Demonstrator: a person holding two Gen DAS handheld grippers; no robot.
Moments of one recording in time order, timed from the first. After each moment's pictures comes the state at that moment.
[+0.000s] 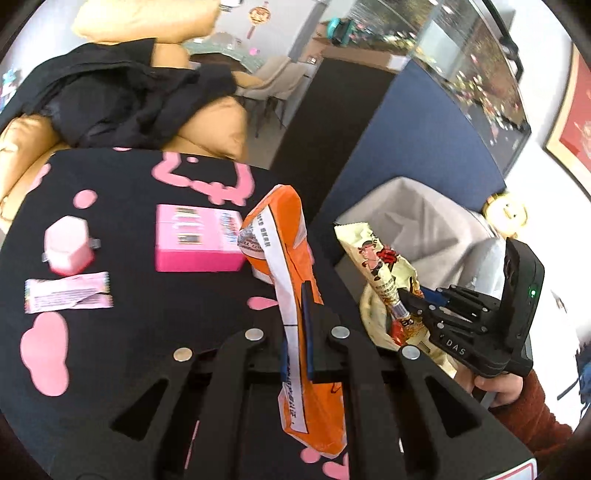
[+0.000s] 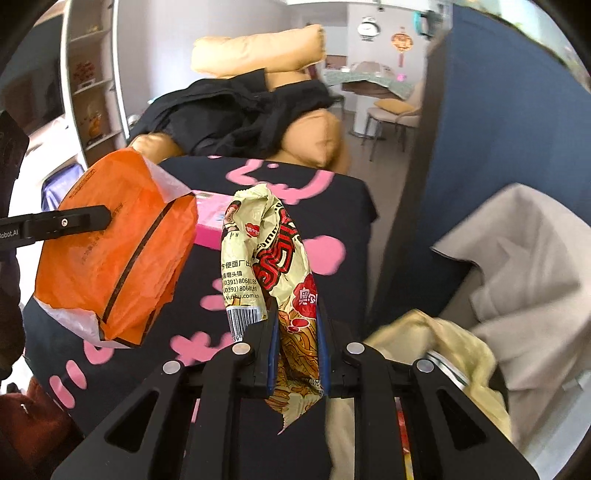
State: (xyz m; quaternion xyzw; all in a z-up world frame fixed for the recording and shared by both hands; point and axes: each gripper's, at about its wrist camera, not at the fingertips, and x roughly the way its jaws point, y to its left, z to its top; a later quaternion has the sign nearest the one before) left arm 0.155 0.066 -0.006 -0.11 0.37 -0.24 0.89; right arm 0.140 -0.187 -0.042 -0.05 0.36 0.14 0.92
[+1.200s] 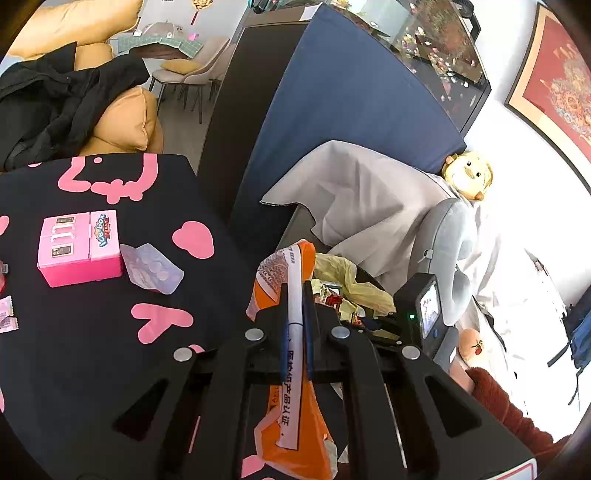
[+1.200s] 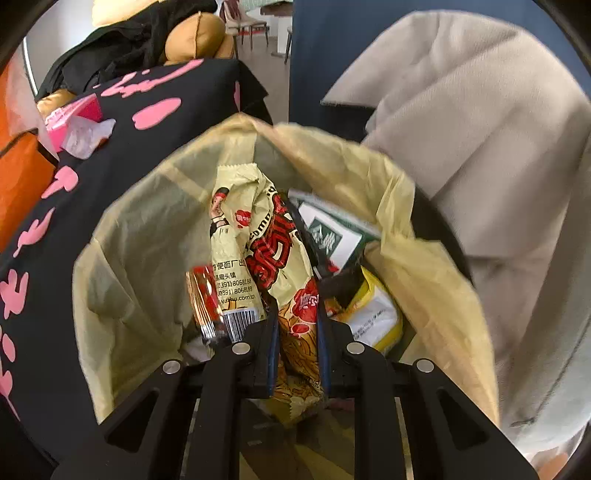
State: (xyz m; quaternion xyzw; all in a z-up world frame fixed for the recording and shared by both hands) left arm 0.153 -0.047 -0.004 -0.07 0.38 -0.33 0.86; right arm 0.144 -0.313 -0.166 -0.03 0.51 0.02 0.86
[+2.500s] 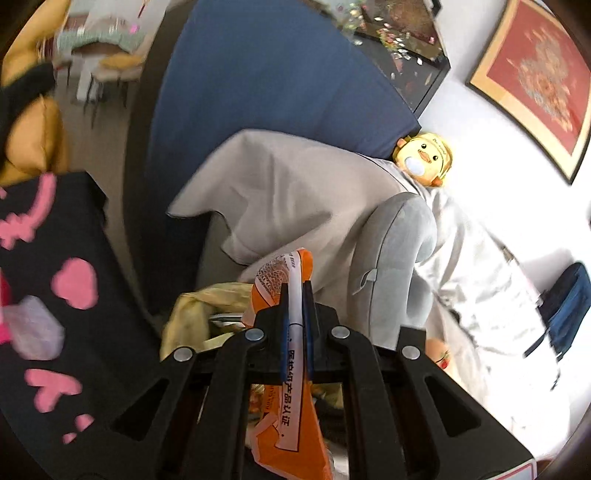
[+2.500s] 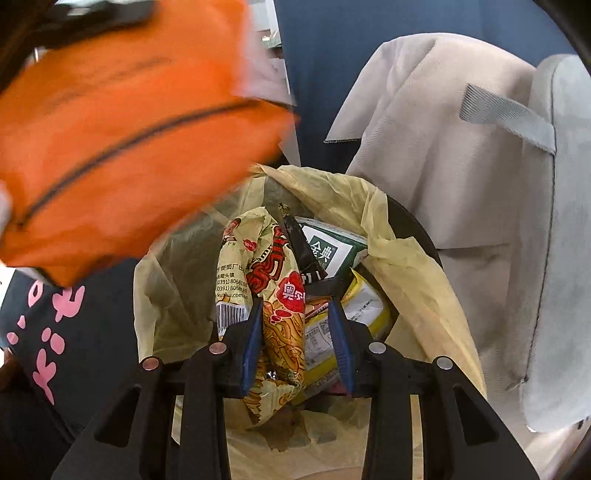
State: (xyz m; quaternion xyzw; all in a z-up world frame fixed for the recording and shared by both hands) left arm 0.195 -0.178 -0.003 -0.08 0.39 -0.44 0.81; right arm 0.089 -0.340 -0.134 0.05 0.42 0.06 0.90
